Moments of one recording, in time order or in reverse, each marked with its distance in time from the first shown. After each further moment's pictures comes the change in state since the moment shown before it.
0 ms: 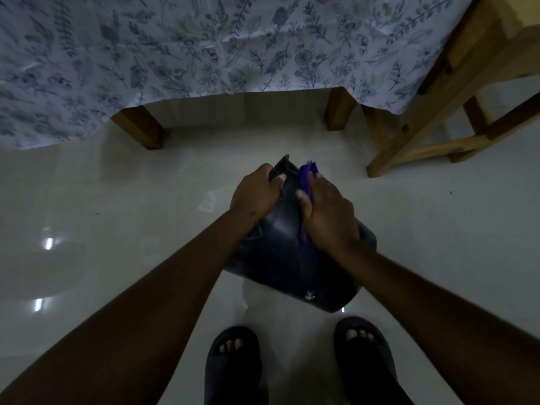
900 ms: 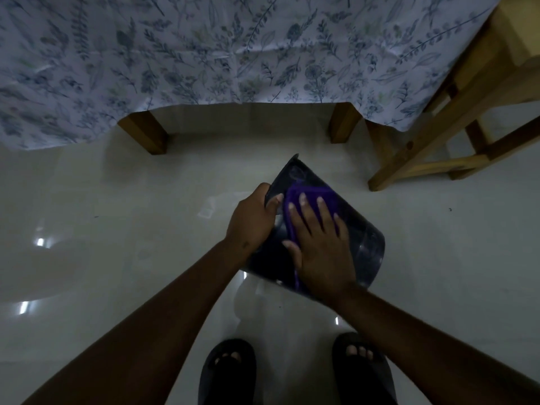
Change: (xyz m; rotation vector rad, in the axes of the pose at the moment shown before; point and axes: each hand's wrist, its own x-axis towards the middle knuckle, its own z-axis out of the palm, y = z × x) left_hand -0.029 -0.021 0.000 -0.157 0.063 0.074; right_hand -0.046 -0.002 0.016 -0.346 0.056 -0.270
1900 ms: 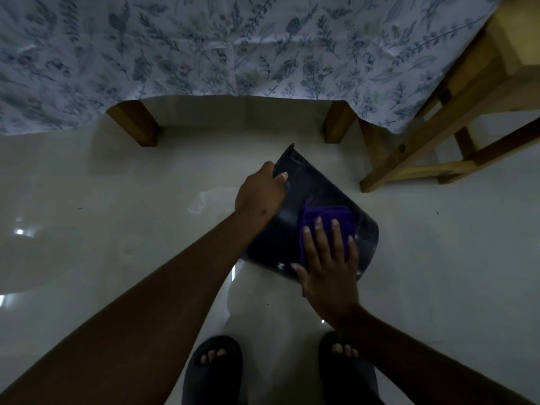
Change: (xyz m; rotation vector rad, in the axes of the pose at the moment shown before) left_hand 0.036 0.030 0.006 0.059 0.014 -0.132; right_hand -0.046 0.019 0.023 -0.091 0.057 0.048
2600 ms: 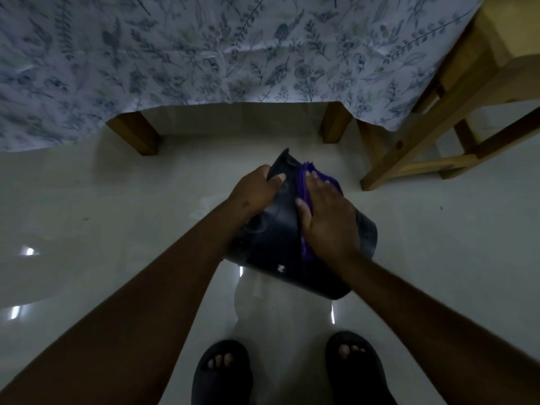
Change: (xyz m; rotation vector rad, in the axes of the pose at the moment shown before) left_hand 0.010 0.004 -0.015 -0.001 -0.196 0.032; right_hand 0.096 0.010 -0.031 0.326 0.020 0.117
